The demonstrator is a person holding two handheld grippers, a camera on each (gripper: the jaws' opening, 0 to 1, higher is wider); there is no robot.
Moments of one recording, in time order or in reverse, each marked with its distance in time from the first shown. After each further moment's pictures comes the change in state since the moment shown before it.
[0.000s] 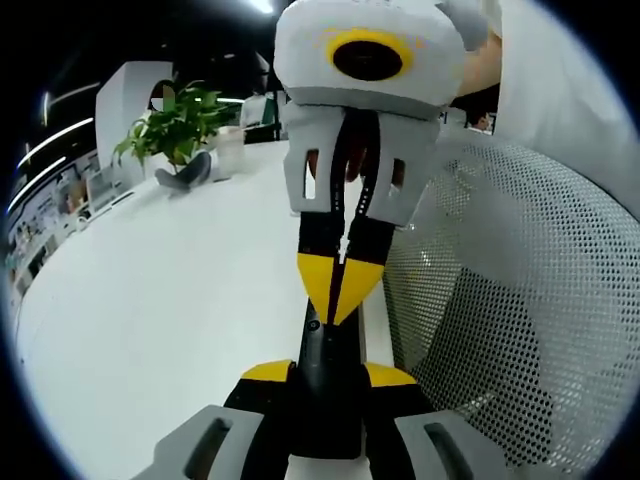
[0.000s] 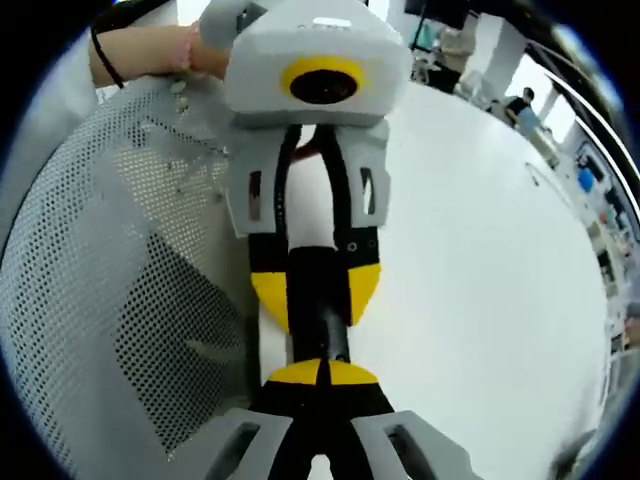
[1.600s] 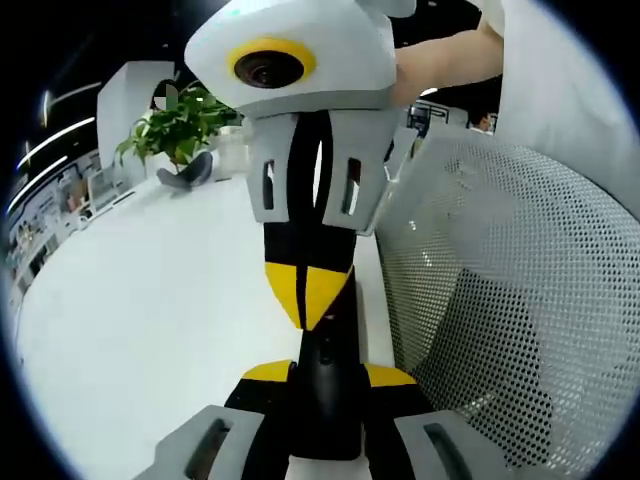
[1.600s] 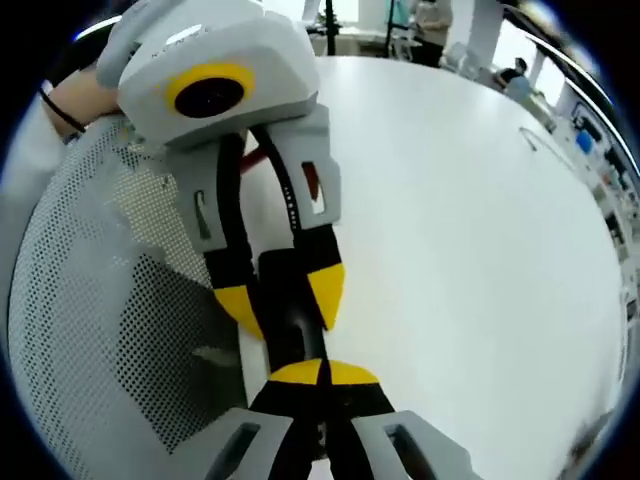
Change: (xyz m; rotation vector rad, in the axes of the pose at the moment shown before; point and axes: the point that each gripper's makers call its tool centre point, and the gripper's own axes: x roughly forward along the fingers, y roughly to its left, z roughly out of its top) left arm 0.000 0.000 0.000 -0.005 -0.002 0.007; right arm 0.005 -0.015 0.000 0.117 0.019 0.017
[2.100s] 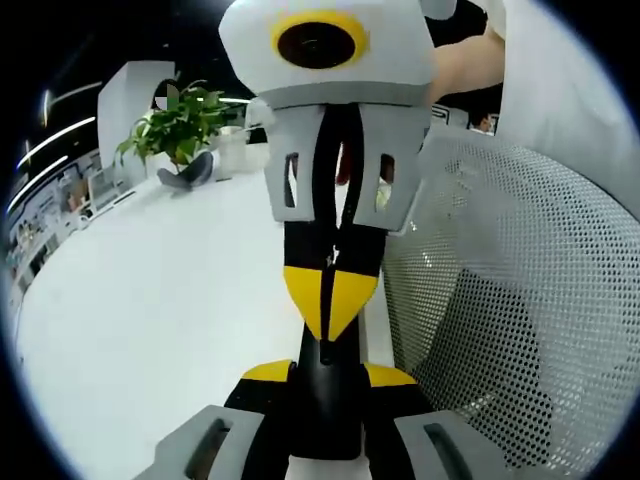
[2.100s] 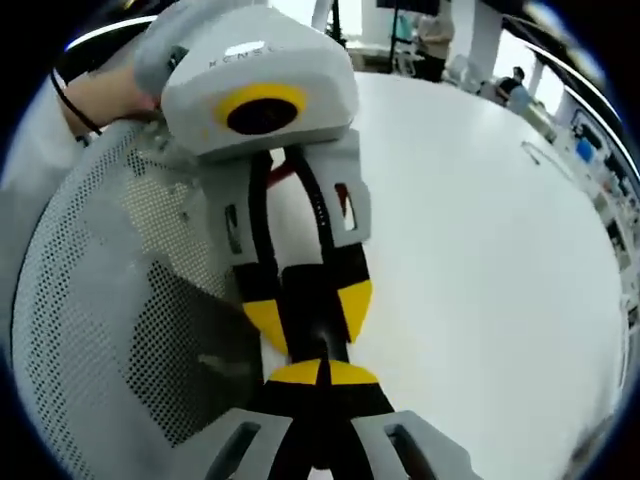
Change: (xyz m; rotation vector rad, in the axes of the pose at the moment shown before) left arm 0.000 0.000 0.000 -0.002 -0.001 0.000; right arm 0.001 0.017 0.010 -0.070 -0.018 0.022
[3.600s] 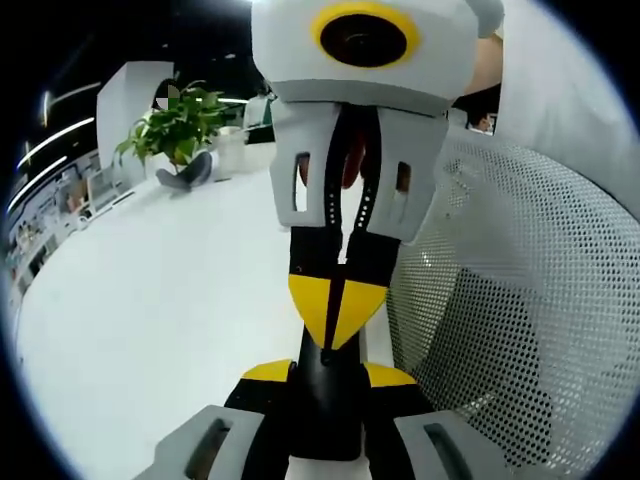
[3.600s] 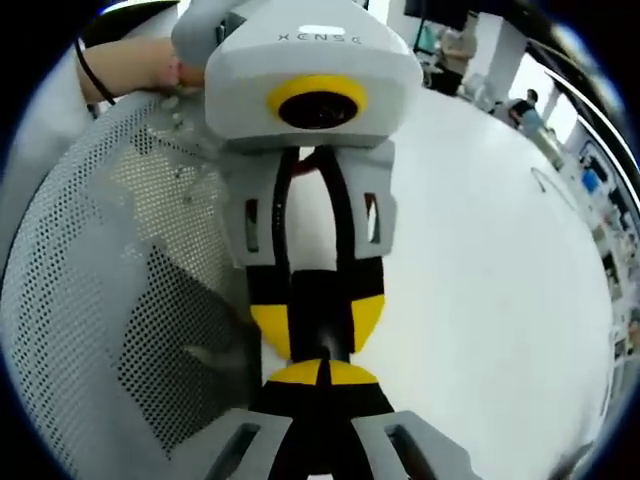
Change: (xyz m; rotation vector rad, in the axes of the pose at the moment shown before) left arm 0.000 0.000 0.000 0.004 0.000 -0.004; right arm 0.004 0.002 0.005 -0.108 0.011 -0.037
